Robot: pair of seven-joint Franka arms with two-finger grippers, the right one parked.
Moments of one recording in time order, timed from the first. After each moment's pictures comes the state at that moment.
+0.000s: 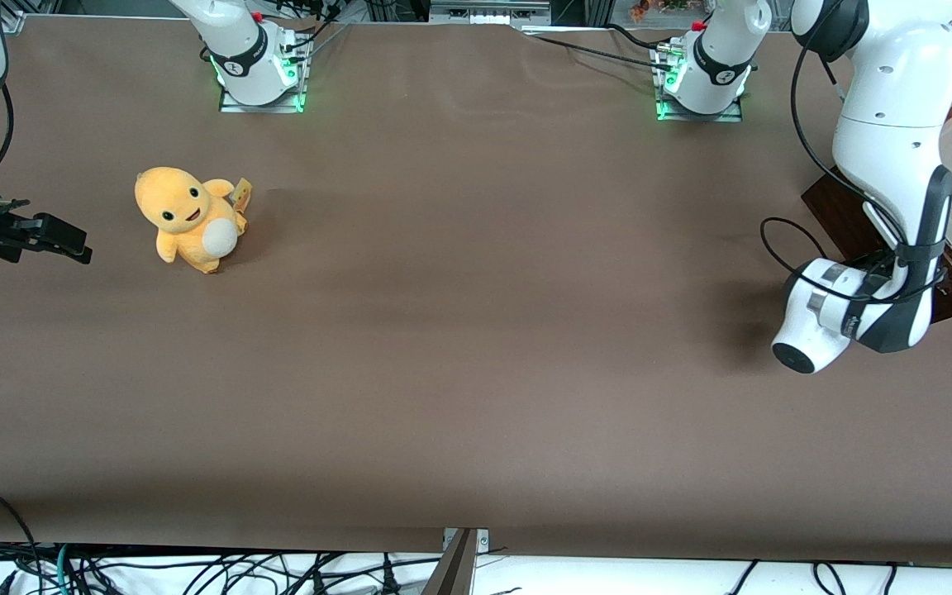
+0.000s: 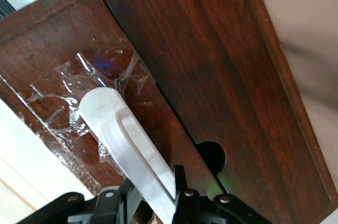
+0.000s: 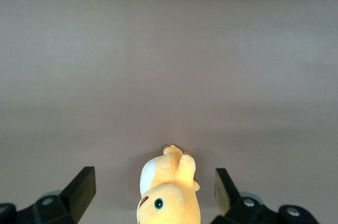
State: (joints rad) arm 0.05 0.80 -0.02 -1.62 0.96 1.27 -0.42
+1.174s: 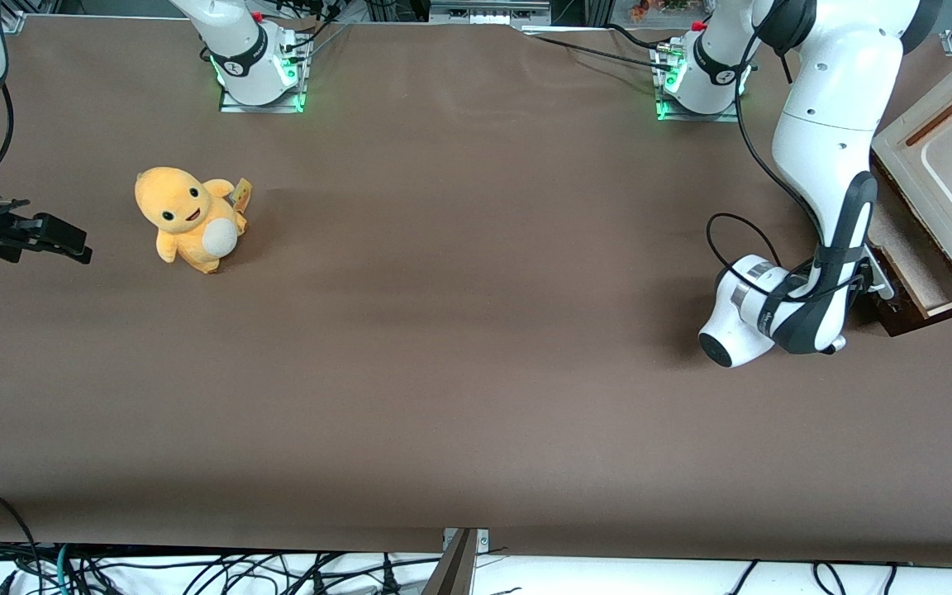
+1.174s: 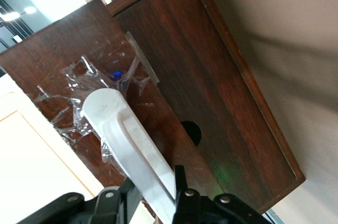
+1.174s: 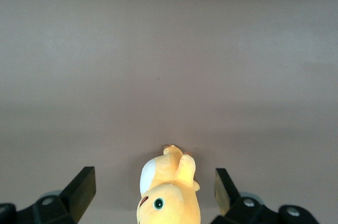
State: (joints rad) arm -0.12 0.81 -0.03 -1.61 0.95 1.24 -0.40
